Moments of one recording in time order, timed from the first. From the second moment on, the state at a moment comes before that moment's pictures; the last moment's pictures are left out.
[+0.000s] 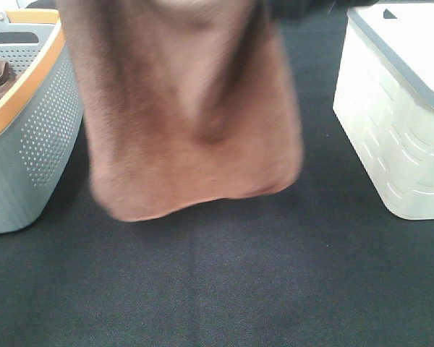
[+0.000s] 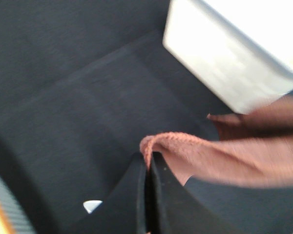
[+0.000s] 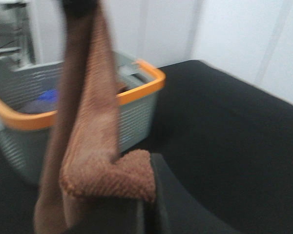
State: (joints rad) left arm -0.29 1.56 -1.82 -0.41 1.12 0.30; right arm 0.60 1.18 -0.87 1.38 0.15 -1.63
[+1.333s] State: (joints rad) left arm -0.29 1.98 -1.82 -0.03 0.15 0.30; right arm 0.38 1.85 -1.73 -0.53 0.34 -0.04
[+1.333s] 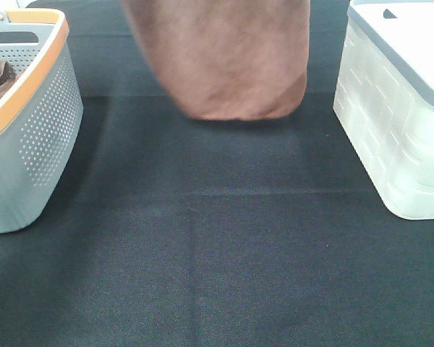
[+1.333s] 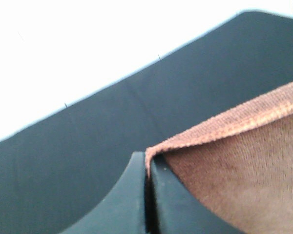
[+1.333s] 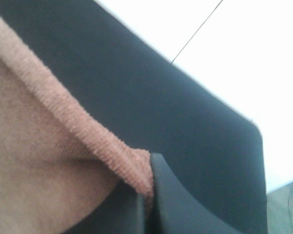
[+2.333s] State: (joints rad) left arm -0.30 2.11 -1.82 -0.25 1.15 0.30; right arm 0.32 2.01 -1.73 -0.03 1.00 -0.08
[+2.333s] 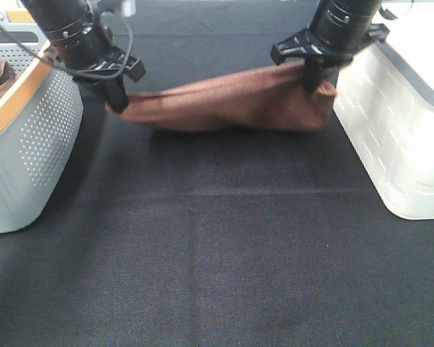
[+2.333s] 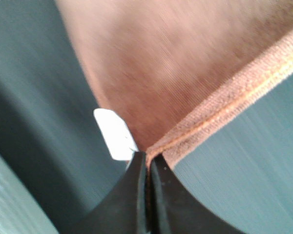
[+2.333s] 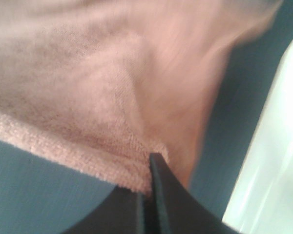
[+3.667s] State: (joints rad) left arm -0.30 1.96 -1.38 -0.29 1.21 0.17; right arm 0.32 2.00 -1.40 0.21 1.21 -0.09
